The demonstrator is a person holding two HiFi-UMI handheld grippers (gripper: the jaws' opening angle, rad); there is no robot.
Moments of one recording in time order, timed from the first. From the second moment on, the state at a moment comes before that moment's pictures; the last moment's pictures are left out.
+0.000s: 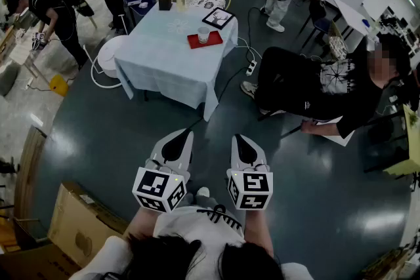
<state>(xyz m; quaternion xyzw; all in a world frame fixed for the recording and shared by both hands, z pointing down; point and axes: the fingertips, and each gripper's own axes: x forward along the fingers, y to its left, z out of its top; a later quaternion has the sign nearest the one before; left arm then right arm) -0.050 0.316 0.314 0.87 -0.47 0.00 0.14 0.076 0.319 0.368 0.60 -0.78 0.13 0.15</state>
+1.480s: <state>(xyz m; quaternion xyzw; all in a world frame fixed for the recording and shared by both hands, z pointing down) -0.063 0.232 0.342 0.84 -0.51 0.01 0.17 0.090 0.234 0.384 0.56 -0.80 0.15 0.14</state>
